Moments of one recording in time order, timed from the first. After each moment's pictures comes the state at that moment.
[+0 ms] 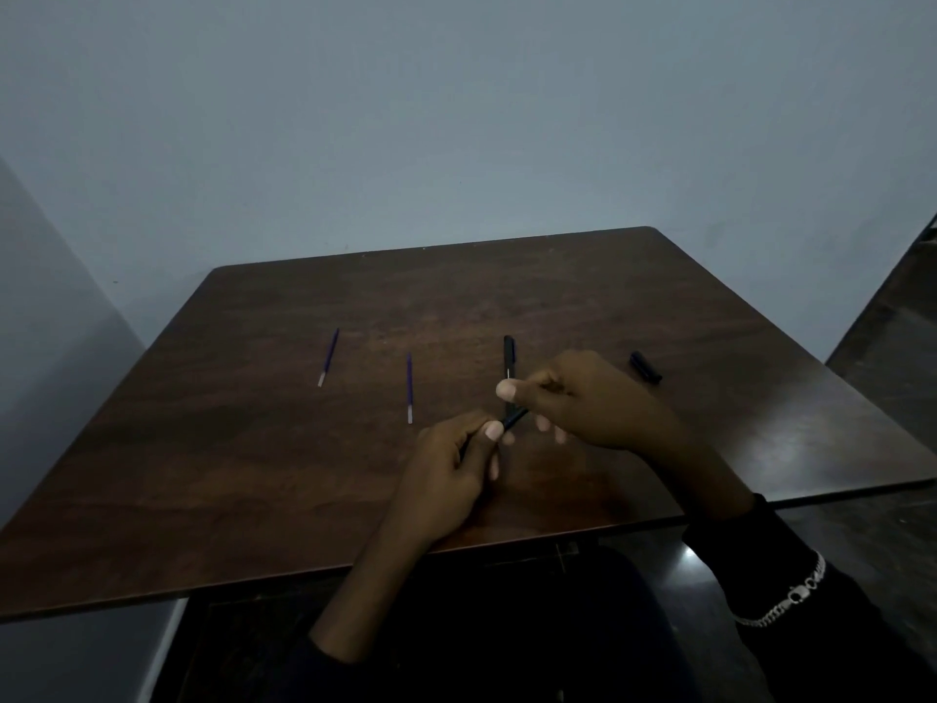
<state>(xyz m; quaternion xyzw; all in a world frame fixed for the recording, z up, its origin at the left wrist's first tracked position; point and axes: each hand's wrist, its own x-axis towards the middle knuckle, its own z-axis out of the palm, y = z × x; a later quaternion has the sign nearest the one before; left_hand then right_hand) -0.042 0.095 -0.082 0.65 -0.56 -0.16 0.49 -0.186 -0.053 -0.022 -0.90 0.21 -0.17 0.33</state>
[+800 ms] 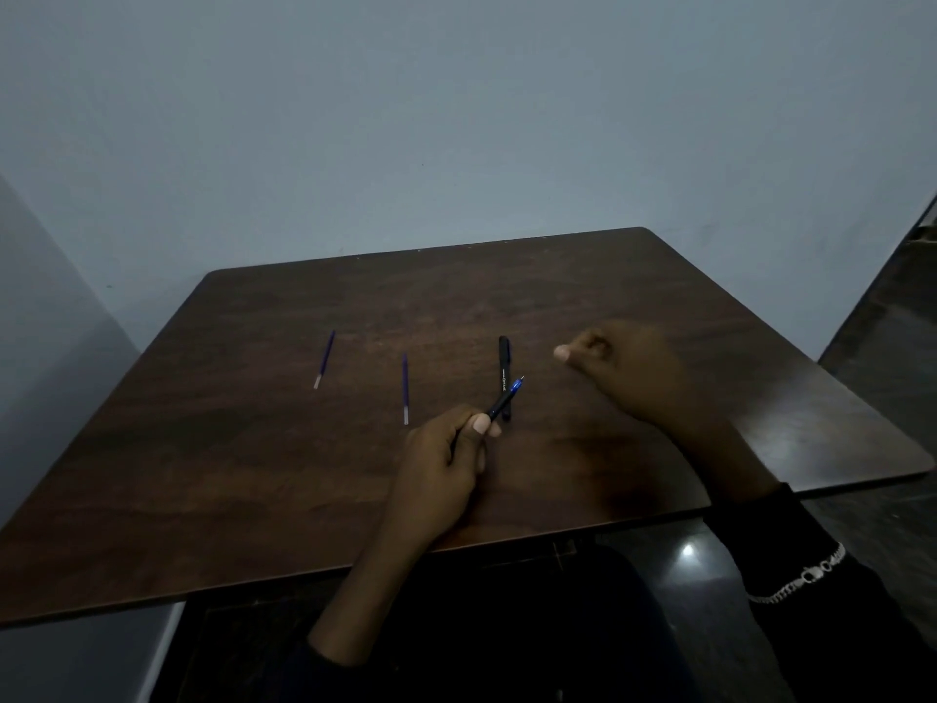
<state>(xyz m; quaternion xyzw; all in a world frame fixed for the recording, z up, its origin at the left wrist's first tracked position) -0.047 0.096 -0.081 0.67 -0.52 -0.12 0.52 -0.209 -0.091 -0.025 -0.85 0.39 -0.27 0.22</state>
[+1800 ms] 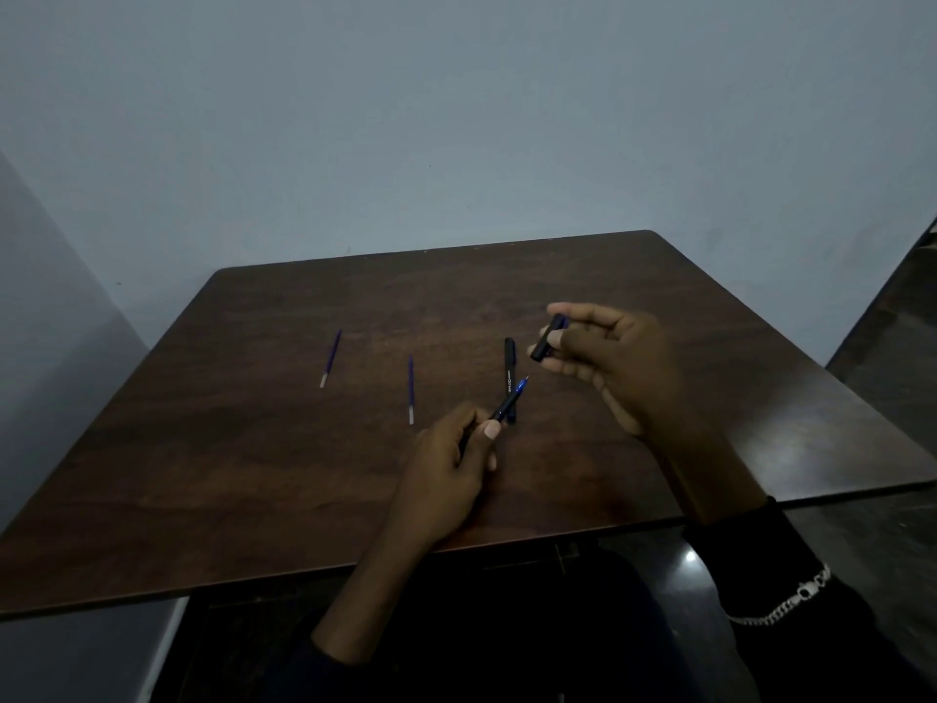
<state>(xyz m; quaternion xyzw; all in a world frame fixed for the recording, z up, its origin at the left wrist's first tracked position) -0.046 0.099 -0.080 0.68 -0.53 -0.15 0.48 -0.192 -0.057 -0.008 -0.59 0.26 -0.40 0.66</state>
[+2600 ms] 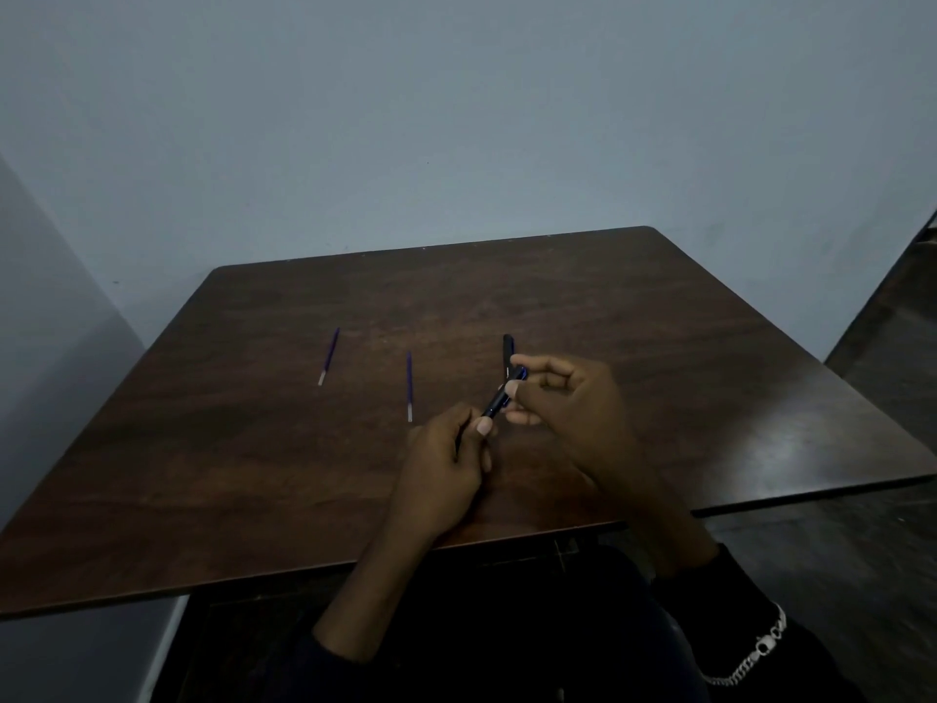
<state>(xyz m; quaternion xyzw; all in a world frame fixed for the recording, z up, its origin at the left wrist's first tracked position) -0.047 0.097 -0.080 0.69 -0.51 -0.13 0.49 -0.170 -0.021 -0.057 -0.63 0.29 -0.40 0.60</state>
